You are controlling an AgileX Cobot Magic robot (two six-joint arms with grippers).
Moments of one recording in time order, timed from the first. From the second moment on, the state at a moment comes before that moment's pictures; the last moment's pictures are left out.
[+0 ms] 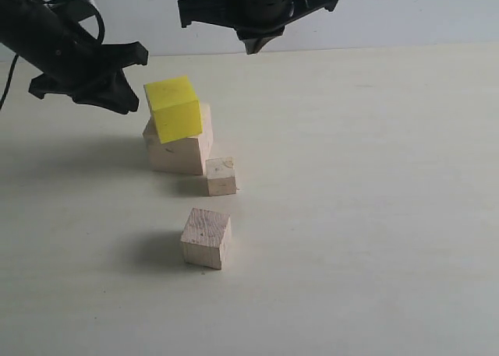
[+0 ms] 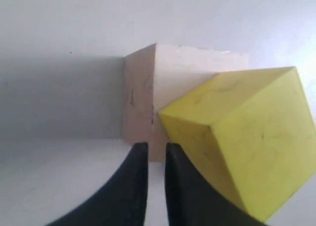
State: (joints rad) left arm -0.21 1.90 -1.37 -0.52 0.83 0.19; right arm 0.67 2.03 -1.87 -0.26 1.05 0.58
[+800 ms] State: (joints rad) left arm -0.21 1.93 -1.37 -0.60 0.81 0.28; right arm 0.67 2.07 -1.87 -0.16 1.11 0.52
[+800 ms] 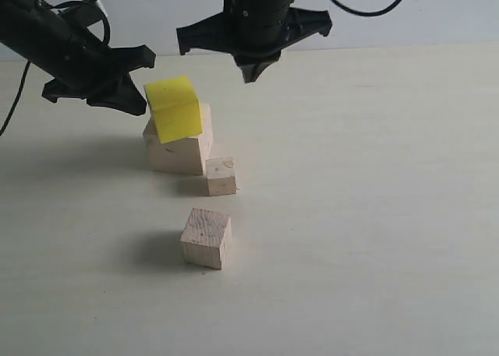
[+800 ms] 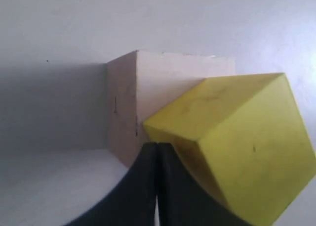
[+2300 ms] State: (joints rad) left arm -0.10 1.93 -1.37 -0.63 0.82 0.31; right arm 0.67 2.20 -1.87 0.44 0.89 0.31
